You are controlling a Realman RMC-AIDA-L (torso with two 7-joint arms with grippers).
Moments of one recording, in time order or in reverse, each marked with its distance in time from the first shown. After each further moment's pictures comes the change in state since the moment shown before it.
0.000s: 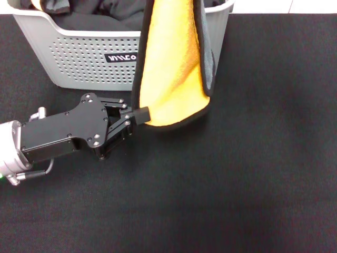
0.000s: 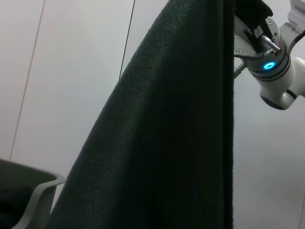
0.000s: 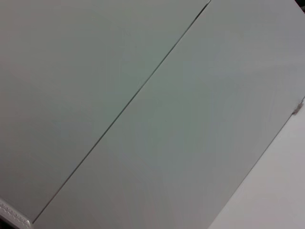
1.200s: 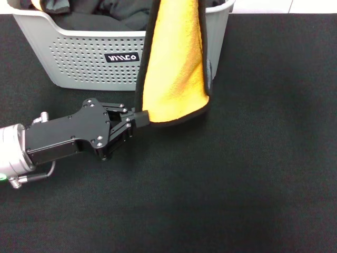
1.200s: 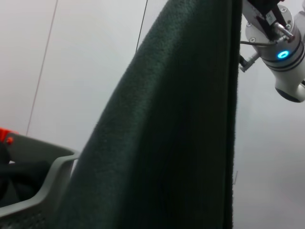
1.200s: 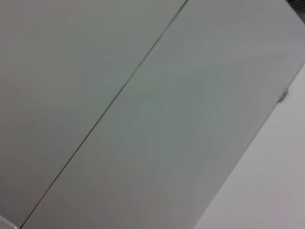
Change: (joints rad) left arm -0.003 0.000 -0.005 -0.023 0.031 -0.044 -0.008; right arm -0.005 0.003 0.003 0.046 0.018 0.016 -0.008
